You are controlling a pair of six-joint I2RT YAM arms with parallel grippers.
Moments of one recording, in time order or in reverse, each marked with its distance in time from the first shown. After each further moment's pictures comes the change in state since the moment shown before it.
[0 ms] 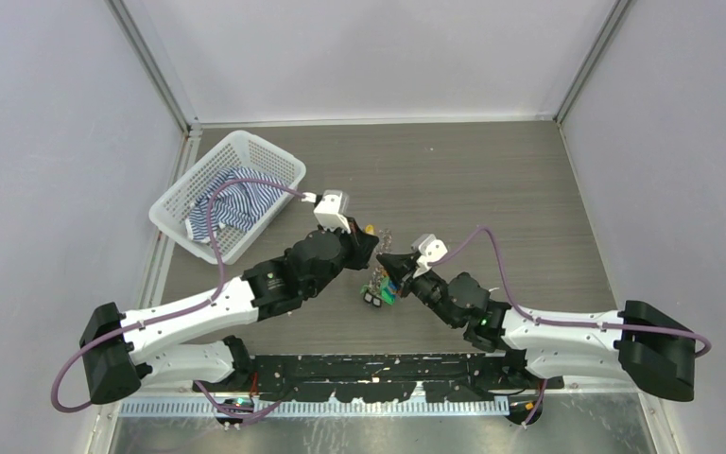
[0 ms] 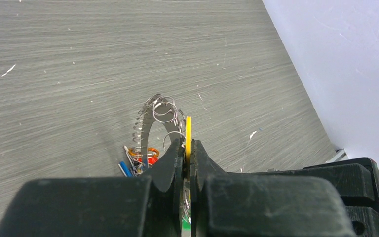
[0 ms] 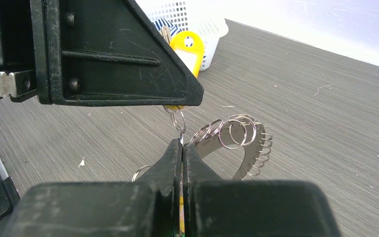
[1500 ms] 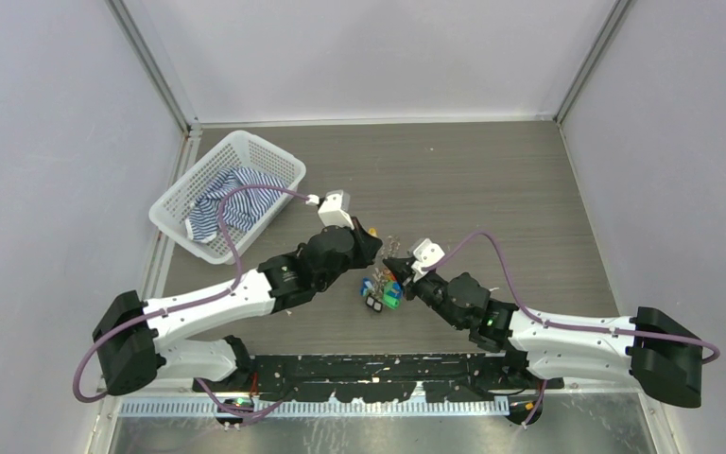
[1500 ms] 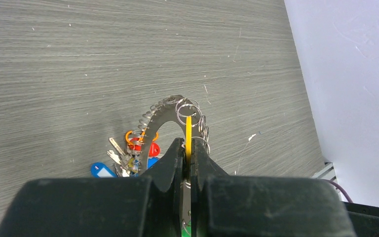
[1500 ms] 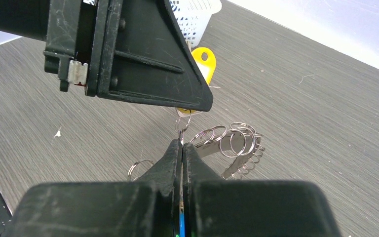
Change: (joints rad) left arm 0.042 0.101 0.000 -0.019 0.018 -0.204; right arm 0.000 -0.072 0.000 -0.159 -0.012 -0.079
